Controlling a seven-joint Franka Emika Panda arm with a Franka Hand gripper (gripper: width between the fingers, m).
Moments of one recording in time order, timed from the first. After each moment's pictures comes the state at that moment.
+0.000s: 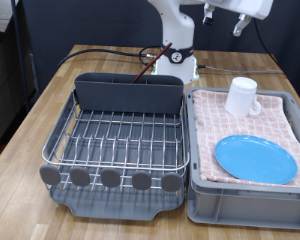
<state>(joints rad) 0.23 -0.50 0.08 -2.57 -0.36 2.22 2.23</state>
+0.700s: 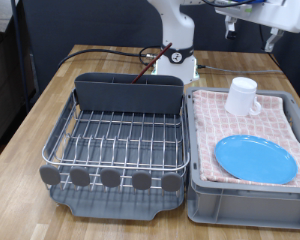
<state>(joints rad) 0.24 -0.21 0.08 -2.34 -0.26 2.30 2.15</state>
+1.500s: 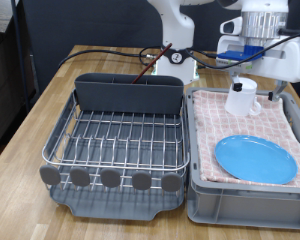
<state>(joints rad) 0.24 0.00 0.05 -2.42 -0.15 2.69 2.10</state>
